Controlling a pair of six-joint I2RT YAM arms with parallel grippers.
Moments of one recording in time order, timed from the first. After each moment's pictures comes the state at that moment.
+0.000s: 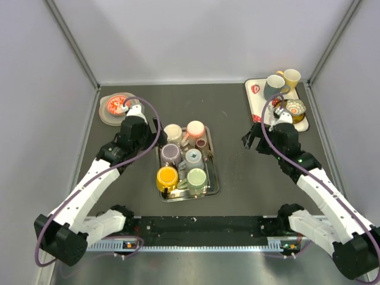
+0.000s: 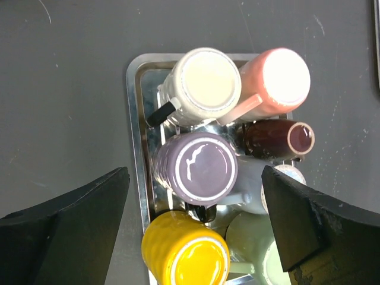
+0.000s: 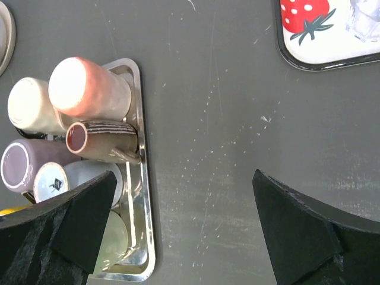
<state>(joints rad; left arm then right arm) -0.42 1.03 0.95 -0.51 -0.18 -0.52 0.37 0.90 0.75 -0.36 0.08 0.52</state>
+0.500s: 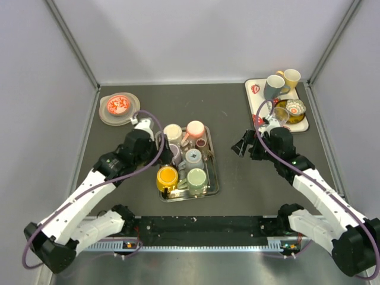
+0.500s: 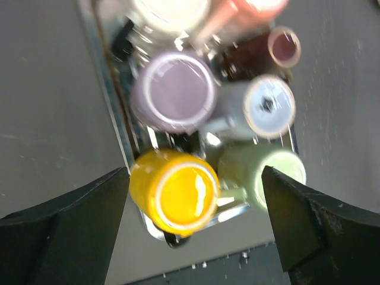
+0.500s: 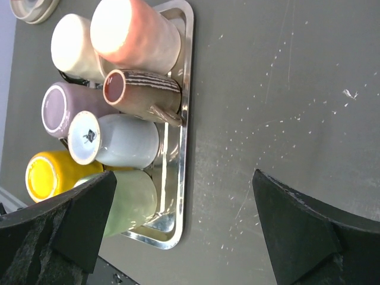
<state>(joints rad) -0.52 0.89 0.89 -0.67 -0.13 -0.54 0.37 0.92 0.64 -0.24 -0.20 0.55</state>
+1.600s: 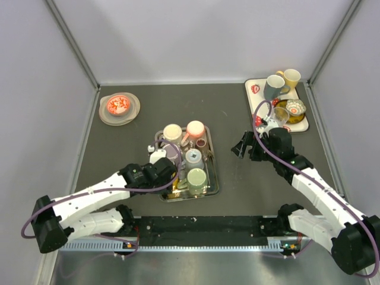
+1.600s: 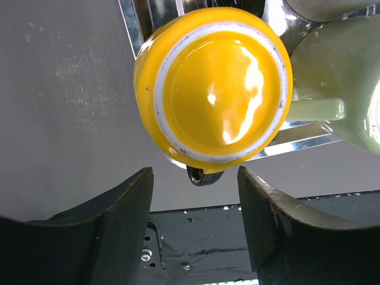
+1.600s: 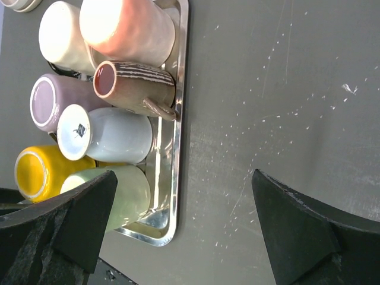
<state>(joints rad) -0.97 0.99 0.74 -0.92 -0.33 -0.88 0.37 0.95 0.63 -0.24 -0.20 0.52</state>
